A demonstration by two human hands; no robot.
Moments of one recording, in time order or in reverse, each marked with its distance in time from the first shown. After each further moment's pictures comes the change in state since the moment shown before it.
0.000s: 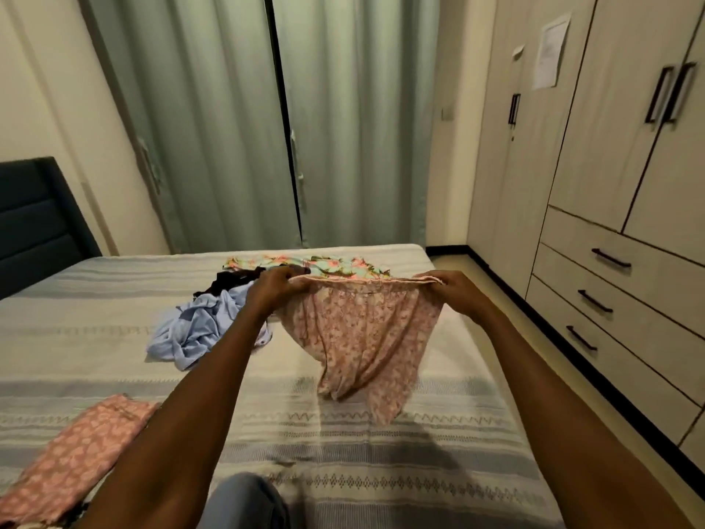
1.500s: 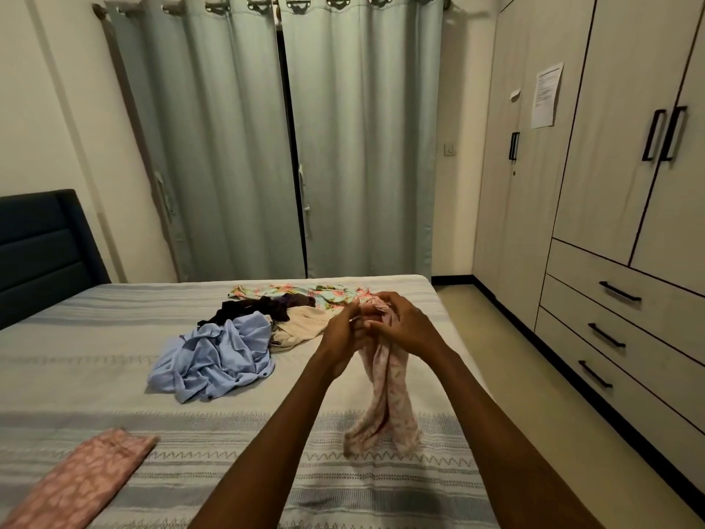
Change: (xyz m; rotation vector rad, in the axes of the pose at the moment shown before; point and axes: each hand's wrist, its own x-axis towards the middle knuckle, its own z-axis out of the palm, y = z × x) left_hand -0.033 0.093 0.083 -1.223 -0.210 -0.284; right_hand 0.017 -0.044 0.077 -0.107 0.072 -0.166
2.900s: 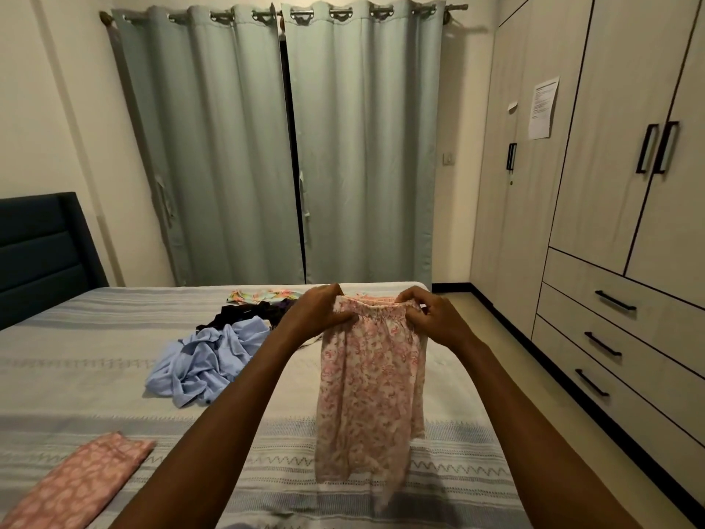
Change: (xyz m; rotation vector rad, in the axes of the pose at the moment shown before) left_hand 0.012 0.069 -0.048 1.419 0.027 0.632; right_hand -0.006 -0.005 -0.057 0.014 0.035 -0.031
